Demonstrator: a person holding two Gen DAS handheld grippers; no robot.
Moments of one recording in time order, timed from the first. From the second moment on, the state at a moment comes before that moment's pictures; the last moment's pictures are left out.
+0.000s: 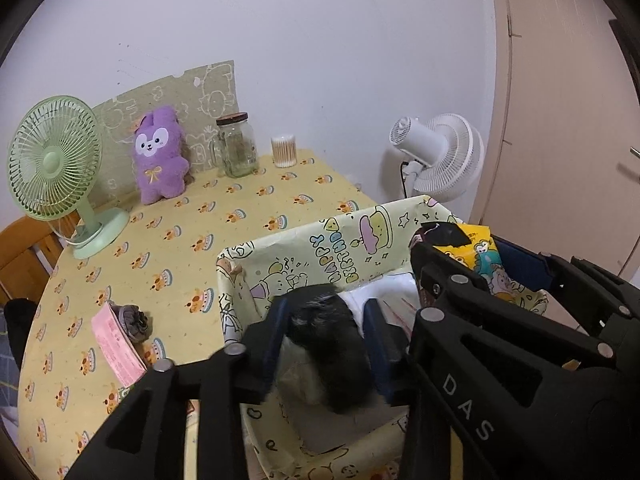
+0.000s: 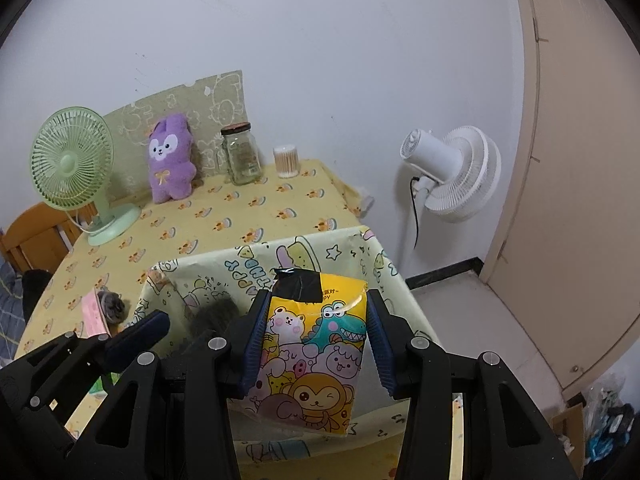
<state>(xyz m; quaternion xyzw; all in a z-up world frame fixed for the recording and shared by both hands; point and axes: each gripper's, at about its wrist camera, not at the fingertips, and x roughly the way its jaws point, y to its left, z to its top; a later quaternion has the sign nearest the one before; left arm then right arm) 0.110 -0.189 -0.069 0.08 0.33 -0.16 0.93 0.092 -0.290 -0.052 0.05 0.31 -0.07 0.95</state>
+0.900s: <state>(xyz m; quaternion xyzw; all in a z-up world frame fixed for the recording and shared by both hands) 0.118 -0.177 -0.061 0.09 0.32 -0.15 0.93 0.105 -0.279 -0.051 0.08 0.31 -0.04 0.95</state>
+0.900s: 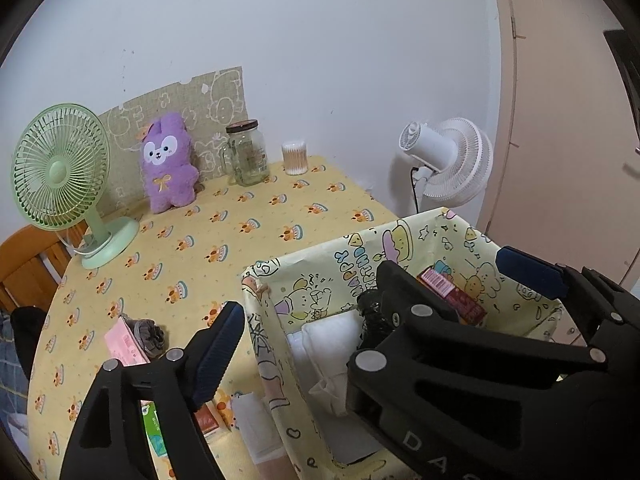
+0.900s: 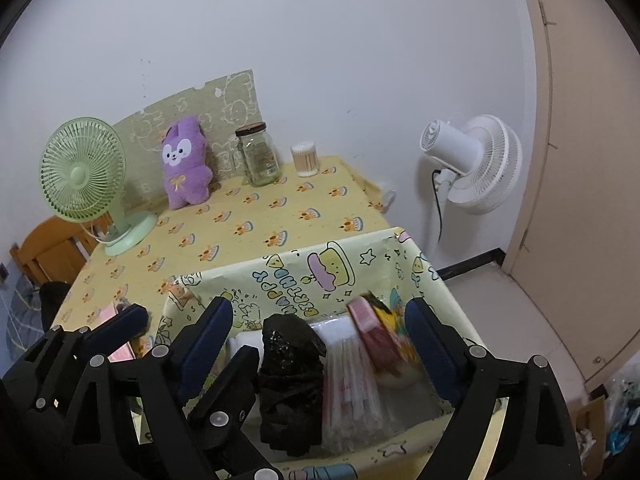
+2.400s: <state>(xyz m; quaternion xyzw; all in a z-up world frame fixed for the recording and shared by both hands) 0.047 -0.095 -0.017 0.04 0.26 -0.13 0.96 0.039 -0.193 0.006 0.02 0.26 -0.02 0.97</state>
